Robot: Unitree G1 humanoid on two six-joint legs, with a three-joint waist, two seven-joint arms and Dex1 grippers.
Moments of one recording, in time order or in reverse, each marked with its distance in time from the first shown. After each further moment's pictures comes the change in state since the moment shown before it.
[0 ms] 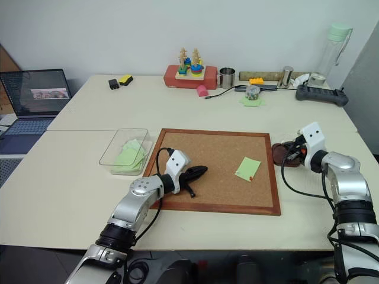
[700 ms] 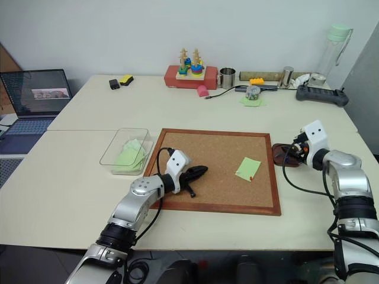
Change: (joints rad) left arm -0.002 -0.001 0.000 0.003 0.002 -0.002 0.001; right arm -0.036 -0.026 -0.024 -0.009 0.014 0.055 0.008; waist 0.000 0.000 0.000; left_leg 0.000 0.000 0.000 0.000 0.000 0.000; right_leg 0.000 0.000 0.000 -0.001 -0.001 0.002
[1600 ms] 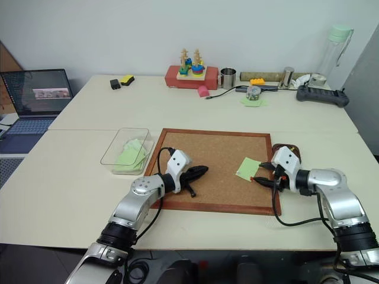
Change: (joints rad) left arm -0.009 -0.001 -0.005 0.015 0.000 -0.005 -0.001; right arm 0.244 0.003 0.169 -0.373 0.061 -0.075 0.274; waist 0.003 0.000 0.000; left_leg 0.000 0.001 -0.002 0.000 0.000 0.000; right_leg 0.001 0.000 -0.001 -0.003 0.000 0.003
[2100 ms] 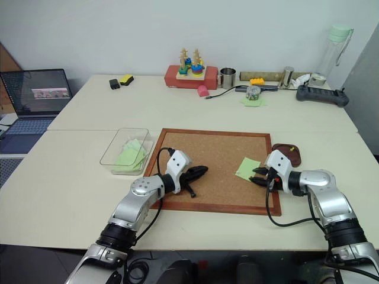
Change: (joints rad) left arm 0.010 0.003 -0.001 -0.016 0.000 0.001 0.001; right arm -0.027 0.032 0.034 0.089 -0.031 -0.059 0.019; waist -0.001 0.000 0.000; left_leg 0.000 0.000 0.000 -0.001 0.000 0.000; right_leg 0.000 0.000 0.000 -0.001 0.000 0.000
